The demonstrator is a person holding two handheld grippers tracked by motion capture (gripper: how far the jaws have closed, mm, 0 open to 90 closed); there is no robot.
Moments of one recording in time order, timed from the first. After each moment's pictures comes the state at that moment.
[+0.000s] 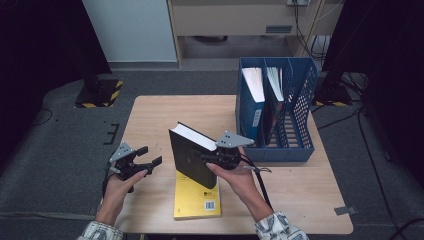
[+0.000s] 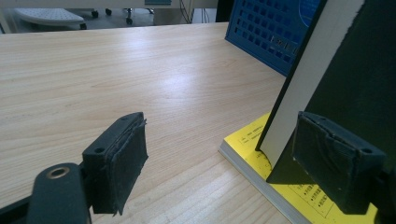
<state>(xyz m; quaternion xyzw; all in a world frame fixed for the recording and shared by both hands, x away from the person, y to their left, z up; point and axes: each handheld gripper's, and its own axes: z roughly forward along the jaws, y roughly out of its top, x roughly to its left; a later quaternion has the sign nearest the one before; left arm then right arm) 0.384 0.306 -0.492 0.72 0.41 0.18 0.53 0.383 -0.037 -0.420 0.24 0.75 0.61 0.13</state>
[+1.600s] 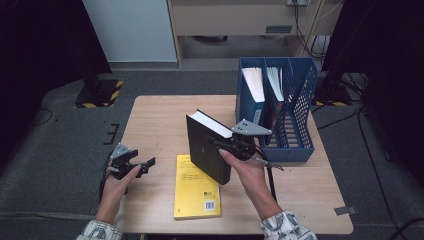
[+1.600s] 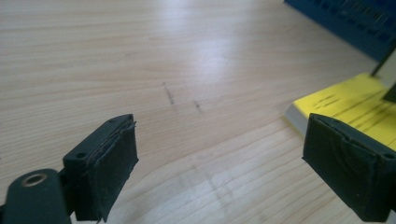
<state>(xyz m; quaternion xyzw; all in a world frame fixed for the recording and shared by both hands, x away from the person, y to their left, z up) 0.393 0.326 -0.513 0.73 0.49 0.20 0.44 0.391 -0.073 -0.384 0.33 0.71 0.60 0.15</state>
